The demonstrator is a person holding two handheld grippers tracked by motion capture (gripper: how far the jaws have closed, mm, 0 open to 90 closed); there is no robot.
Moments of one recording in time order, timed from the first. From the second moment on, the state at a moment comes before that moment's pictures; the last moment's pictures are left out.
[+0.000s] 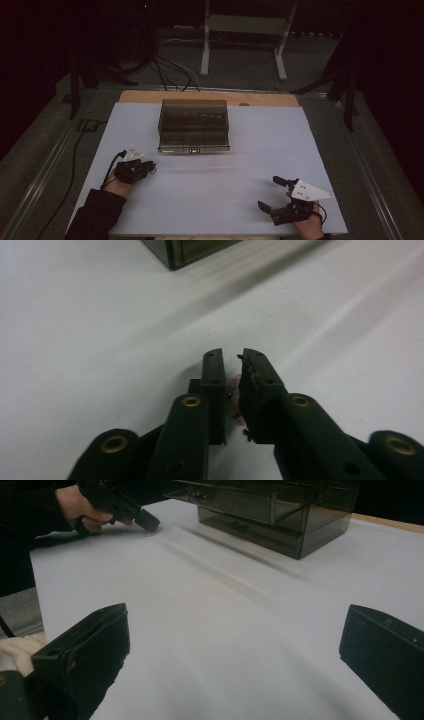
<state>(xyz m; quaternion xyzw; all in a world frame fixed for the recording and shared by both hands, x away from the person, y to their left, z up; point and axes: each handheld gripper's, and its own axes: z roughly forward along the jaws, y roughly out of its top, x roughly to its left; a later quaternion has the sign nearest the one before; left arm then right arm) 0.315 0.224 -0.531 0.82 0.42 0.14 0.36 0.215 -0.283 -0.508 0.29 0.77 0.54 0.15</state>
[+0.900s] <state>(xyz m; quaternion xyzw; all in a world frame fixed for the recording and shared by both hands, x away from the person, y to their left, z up) 0.311 0.220 -0.521 0.82 0.42 0.17 0.35 0.215 -0.283 -0.508 0.30 0.77 0.54 0.15</state>
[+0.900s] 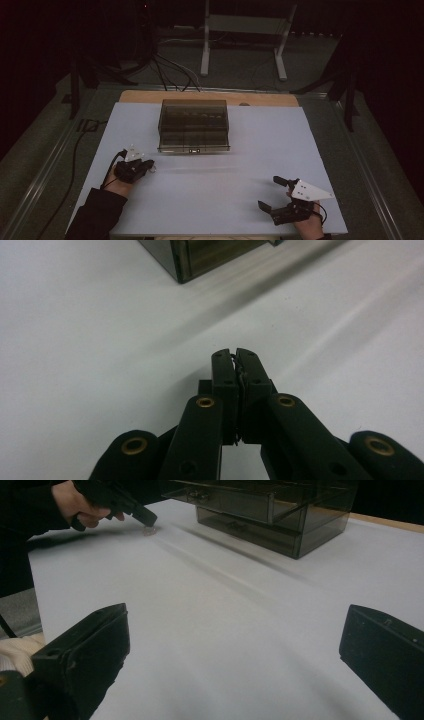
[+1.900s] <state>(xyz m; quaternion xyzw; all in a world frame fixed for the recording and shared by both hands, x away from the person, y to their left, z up) 0.297 0.228 -0.490 0.81 0.42 0.20 0.37 0.215 -0.284 -0.508 0.30 0.77 0.54 0.15</state>
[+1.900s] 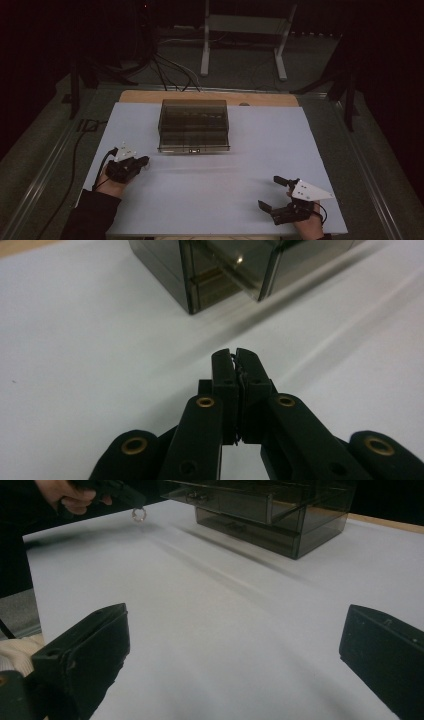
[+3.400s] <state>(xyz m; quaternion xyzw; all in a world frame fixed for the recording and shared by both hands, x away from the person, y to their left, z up) 0.283 0.205 -0.448 0.81 0.36 0.20 0.43 0.215 -0.284 -0.508 0.30 0.77 0.54 0.15</state>
